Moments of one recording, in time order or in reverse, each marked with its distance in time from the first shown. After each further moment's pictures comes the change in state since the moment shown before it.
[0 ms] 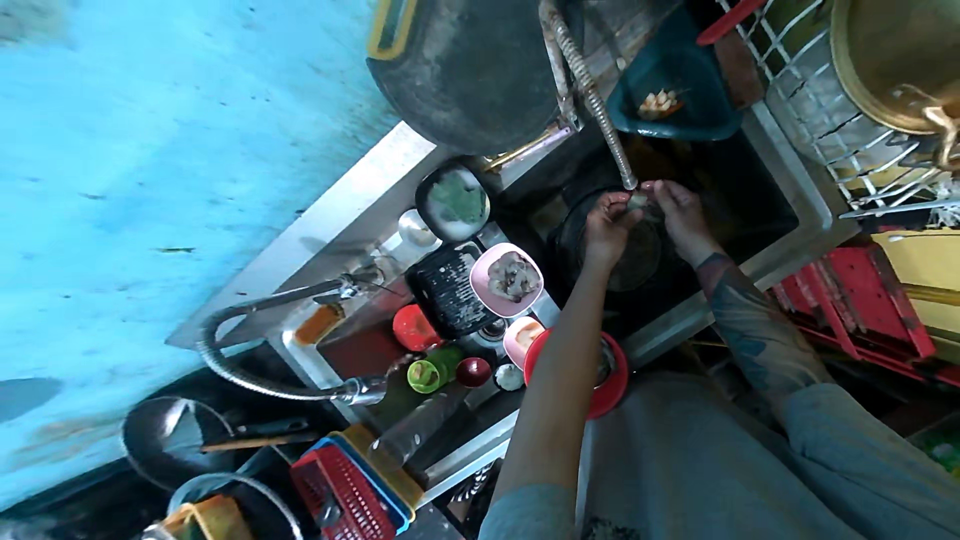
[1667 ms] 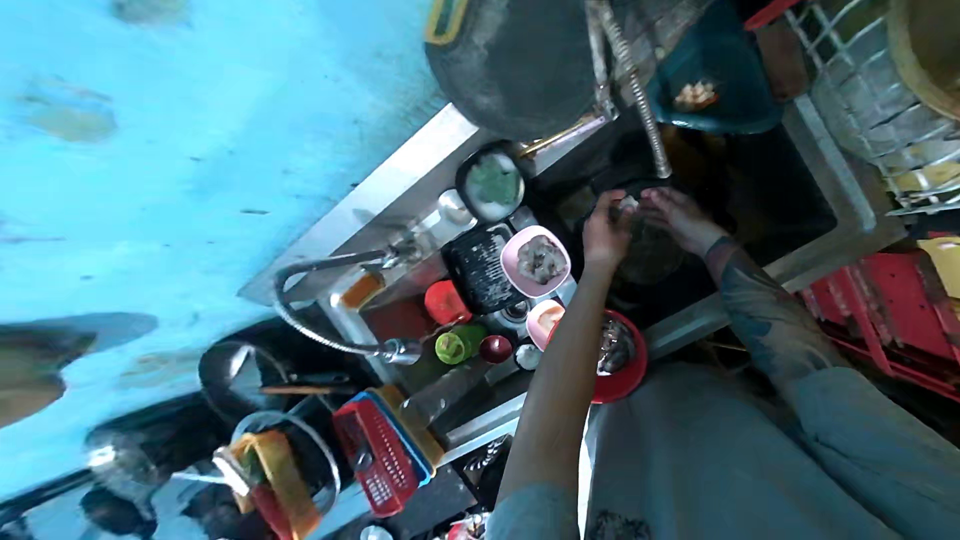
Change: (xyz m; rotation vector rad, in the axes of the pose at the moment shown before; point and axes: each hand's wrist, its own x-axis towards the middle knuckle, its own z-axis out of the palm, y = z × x) left_hand -0.033 0.020 -0.049 0.439 0.101 -0.094; right_hand 0.010 0.014 0.037 0.116 -0.289 0.349
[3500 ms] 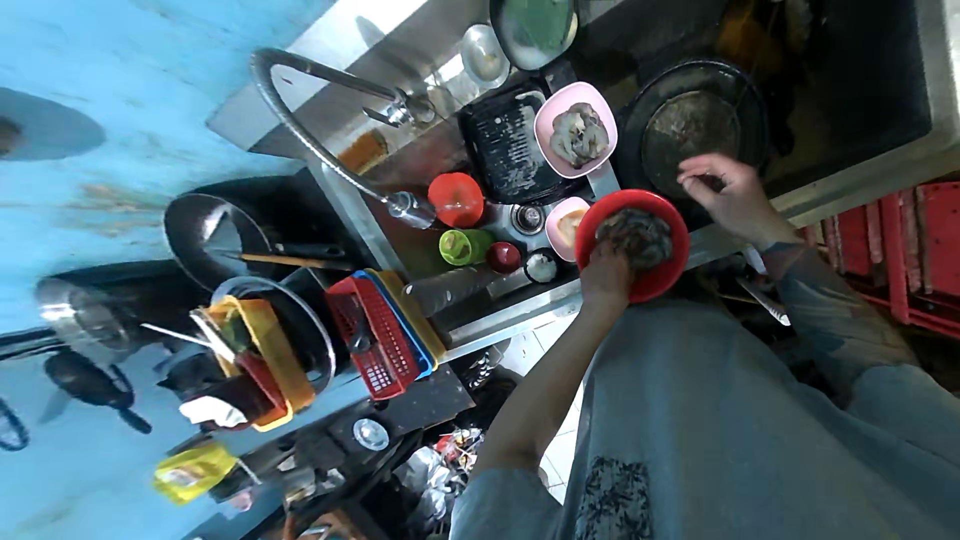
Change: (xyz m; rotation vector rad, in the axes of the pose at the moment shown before) left_hand -0.250 -0.077 -0.035 0.772 -0.301 -0.257; right_hand -0.183 0.016 0.088 -0.820 0.004 -0.615
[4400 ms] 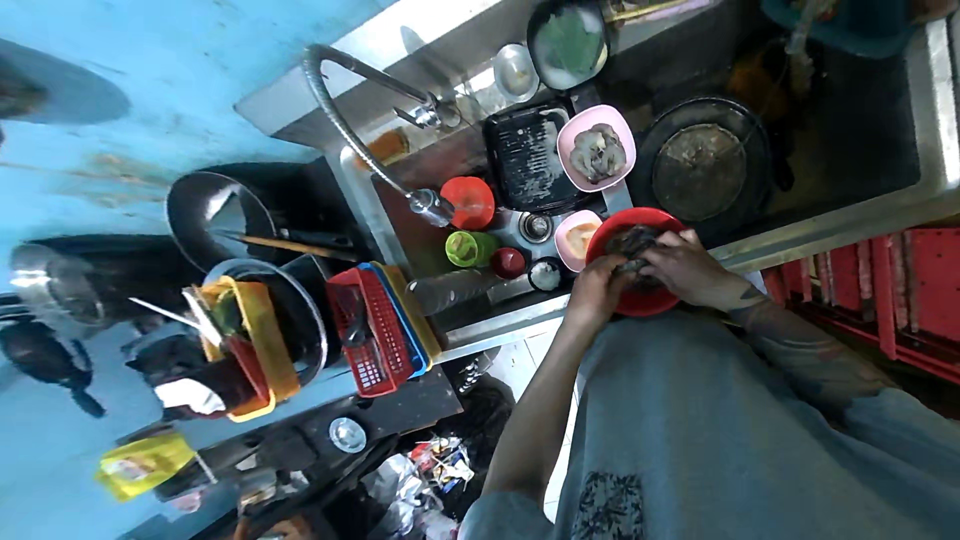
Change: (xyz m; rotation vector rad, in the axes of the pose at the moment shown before) left_hand -0.018 -0.052 -0.009 -0.594 0.279 0.299; right_hand -0.034 0.000 0.076 -0.431 -0.408 -0.304
